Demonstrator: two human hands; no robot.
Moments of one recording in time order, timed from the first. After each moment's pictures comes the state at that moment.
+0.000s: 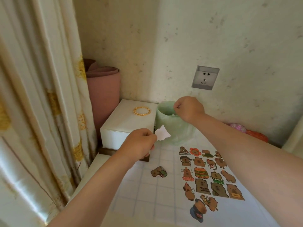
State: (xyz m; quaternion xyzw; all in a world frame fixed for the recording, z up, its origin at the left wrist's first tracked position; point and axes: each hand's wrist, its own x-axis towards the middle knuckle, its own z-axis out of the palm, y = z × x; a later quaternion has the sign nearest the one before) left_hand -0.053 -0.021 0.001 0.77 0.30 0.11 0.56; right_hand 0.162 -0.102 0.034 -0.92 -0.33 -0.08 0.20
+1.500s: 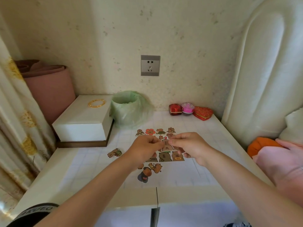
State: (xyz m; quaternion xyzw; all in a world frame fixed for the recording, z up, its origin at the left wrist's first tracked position) left_hand -0.014 -0.188 -0.026 0.81 0.19 0.02 0.56; right_hand 0.066 -0.346 -0.013 -0.79 -0.08 0.24 0.55
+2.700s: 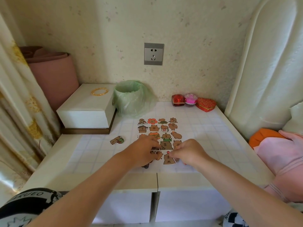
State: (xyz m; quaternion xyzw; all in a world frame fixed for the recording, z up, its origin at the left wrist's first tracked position) left_hand -0.020 -0.170 -0.084 0.98 0.01 -0.03 0.22; right_hand 0.056 -0.354 -0.079 -0.89 -0.09 0.21 0.38
